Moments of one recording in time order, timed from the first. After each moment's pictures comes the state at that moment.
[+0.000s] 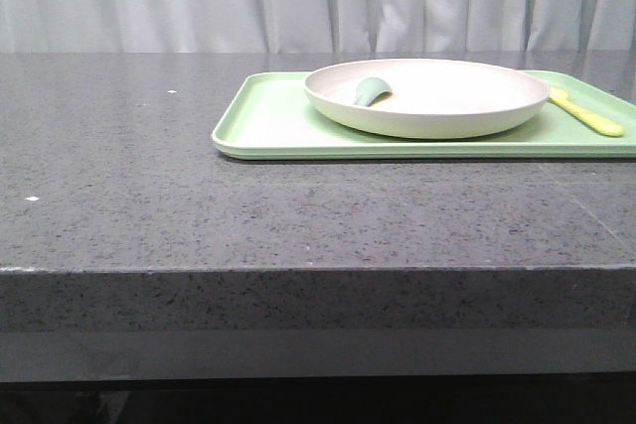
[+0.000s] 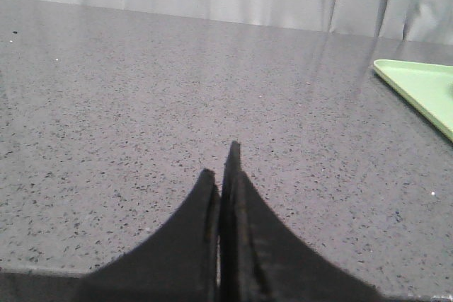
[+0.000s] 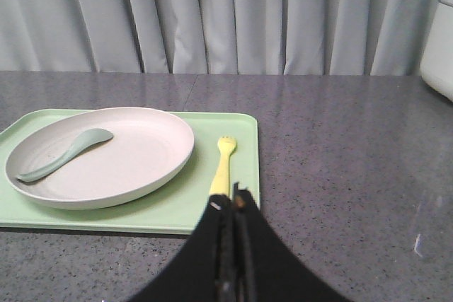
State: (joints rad) left arm -0.03 -0.01 0.01 -0.03 0.17 -0.07; right arm 0.07 0.14 -0.35 -0.12 0.34 0.17
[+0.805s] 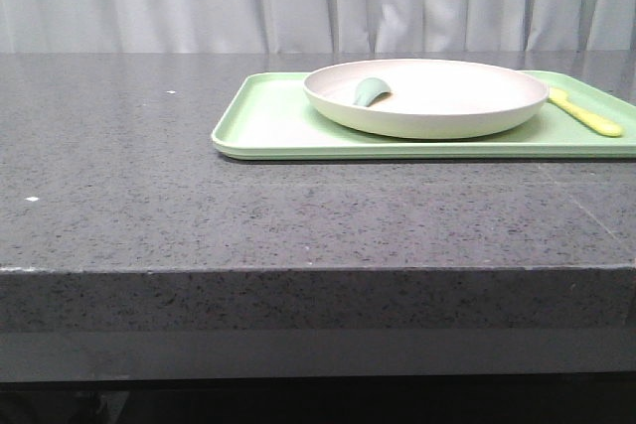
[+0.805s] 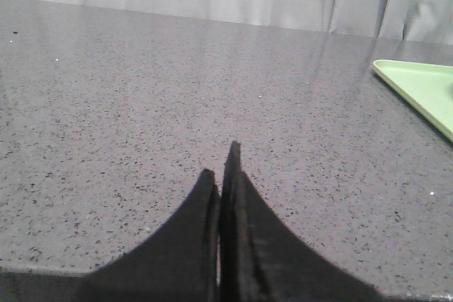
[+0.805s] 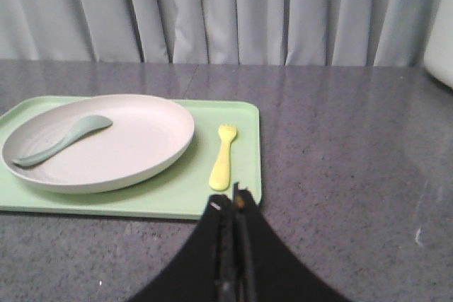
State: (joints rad) left arm -0.03 -0.01 0.01 -0.03 0.17 -0.07; right arm 0.07 0.14 -0.29 -0.09 0.31 0.13
